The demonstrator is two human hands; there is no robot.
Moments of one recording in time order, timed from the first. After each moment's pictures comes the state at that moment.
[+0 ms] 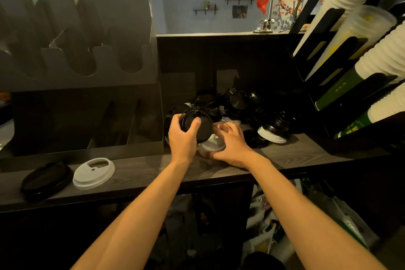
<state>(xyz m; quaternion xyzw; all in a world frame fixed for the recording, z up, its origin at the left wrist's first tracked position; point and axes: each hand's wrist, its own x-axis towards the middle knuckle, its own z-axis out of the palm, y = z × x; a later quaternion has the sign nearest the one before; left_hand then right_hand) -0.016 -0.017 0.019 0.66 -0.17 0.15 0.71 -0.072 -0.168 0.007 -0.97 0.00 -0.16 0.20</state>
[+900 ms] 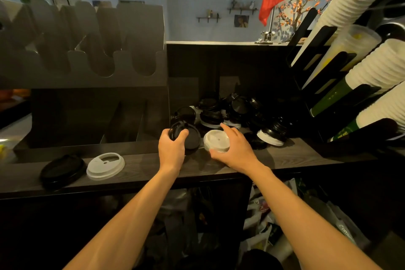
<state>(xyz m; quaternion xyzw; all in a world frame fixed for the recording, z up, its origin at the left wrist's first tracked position) -0.032 0.035 0.012 0.67 -0.08 0.06 0.74 -0.098 -0.149 0.007 -0.93 0.07 -0.21 0.30</state>
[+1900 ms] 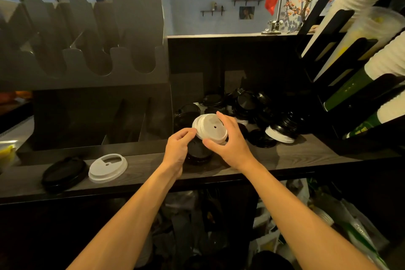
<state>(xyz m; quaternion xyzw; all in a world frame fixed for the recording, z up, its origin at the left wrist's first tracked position) -0.024 0.034 0.010 0.64 -0.17 -0.06 0.74 -0.076 -0.127 0.001 -0.84 -0.01 -0.29 0.45</state>
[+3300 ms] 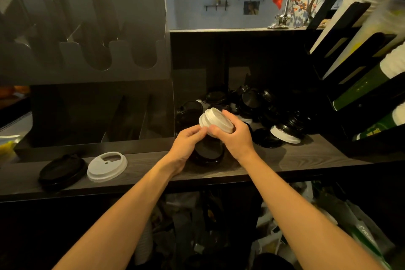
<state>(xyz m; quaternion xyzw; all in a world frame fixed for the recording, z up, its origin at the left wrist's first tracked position) -0.015 0.033 0.016 0.66 -0.27 -0.15 0.68 -0.056 -0.134 0.005 -0.78 0.04 -0.30 0.55</state>
